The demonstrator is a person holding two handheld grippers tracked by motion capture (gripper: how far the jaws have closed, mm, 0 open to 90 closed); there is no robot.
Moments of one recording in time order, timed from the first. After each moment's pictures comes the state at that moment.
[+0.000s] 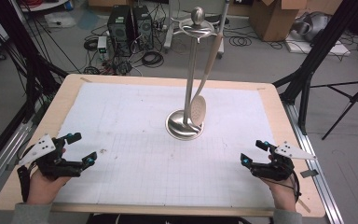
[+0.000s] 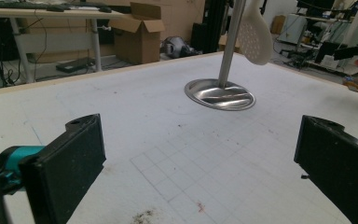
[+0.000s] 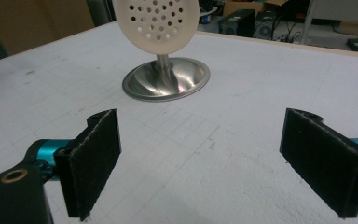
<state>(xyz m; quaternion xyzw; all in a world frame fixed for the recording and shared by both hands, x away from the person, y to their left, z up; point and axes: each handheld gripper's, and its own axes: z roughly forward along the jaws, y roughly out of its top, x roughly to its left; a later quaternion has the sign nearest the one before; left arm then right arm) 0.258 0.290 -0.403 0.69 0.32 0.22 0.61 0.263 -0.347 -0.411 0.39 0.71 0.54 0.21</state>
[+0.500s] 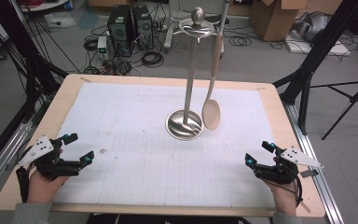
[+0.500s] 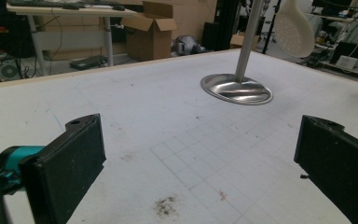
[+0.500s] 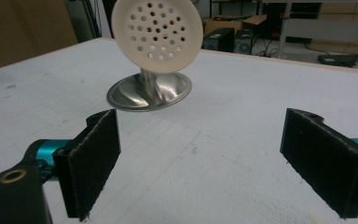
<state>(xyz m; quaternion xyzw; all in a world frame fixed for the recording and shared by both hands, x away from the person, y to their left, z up) 0.262 0.302 -0.417 0.68 0.34 0.24 0.60 0.252 -0.355 -0.416 0.40 0.68 0.56 0.25</state>
